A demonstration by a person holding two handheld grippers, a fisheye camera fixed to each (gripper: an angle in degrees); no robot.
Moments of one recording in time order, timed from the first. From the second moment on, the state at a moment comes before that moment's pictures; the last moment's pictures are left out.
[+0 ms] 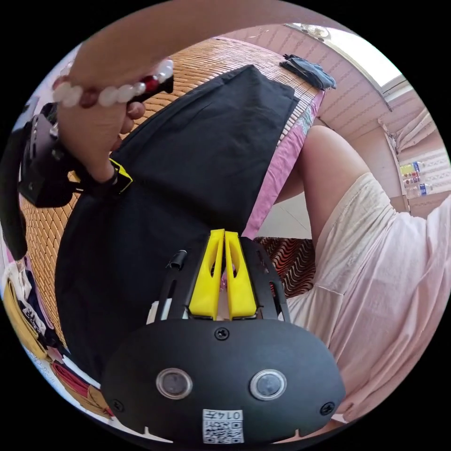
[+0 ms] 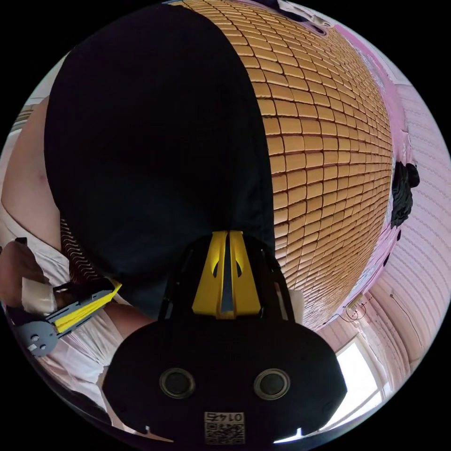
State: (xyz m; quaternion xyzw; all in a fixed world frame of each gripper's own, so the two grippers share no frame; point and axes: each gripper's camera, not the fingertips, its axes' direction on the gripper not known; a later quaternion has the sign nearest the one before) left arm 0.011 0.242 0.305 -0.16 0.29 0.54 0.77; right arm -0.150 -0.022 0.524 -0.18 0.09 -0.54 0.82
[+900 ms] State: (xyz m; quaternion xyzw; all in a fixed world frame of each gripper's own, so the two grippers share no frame) left arm -0.163 0.199 0.312 -0.15 0.27 0.30 0.90; right arm 0.421 0.212 0.452 0.04 -0.02 0.25 0.97
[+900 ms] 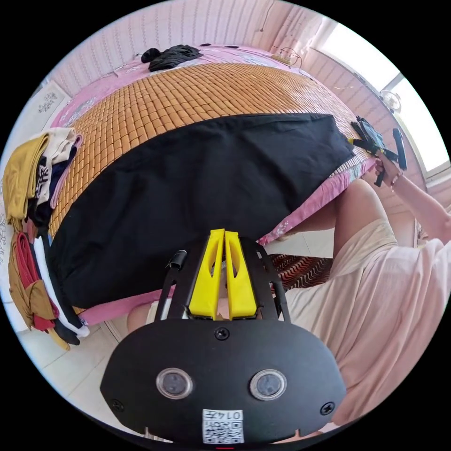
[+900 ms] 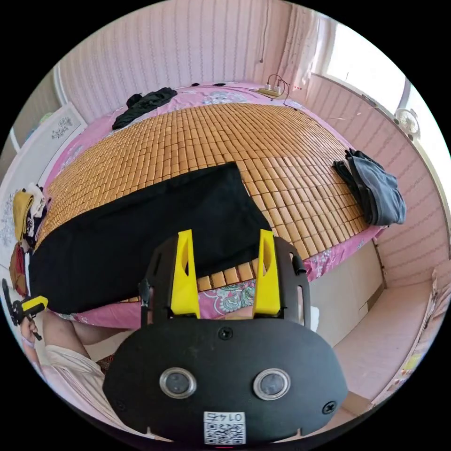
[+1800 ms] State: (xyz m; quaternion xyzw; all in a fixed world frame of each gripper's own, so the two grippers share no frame) left arm -0.152 0.165 0.359 -0.22 0.31 0.25 0.89; right arm 0.560 0.276 0.245 0.40 -0.21 0.25 0.86
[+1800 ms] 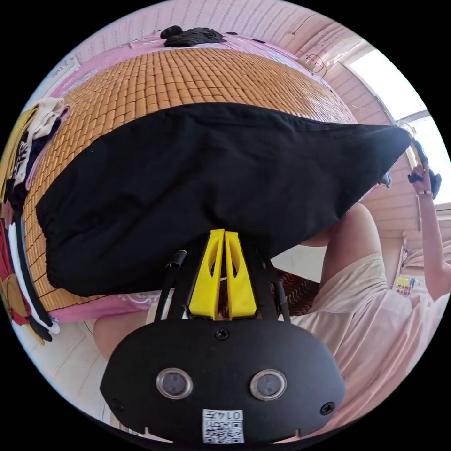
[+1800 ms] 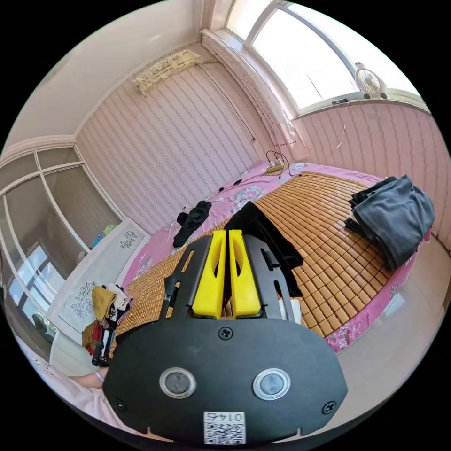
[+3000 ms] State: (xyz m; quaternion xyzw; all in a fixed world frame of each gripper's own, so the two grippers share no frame) left arm -0.184 0.189 0.295 -0.12 0.32 0.26 0.90; right arm -0.062 0.116 0.453 -0.10 -0.19 -0.27 0.94
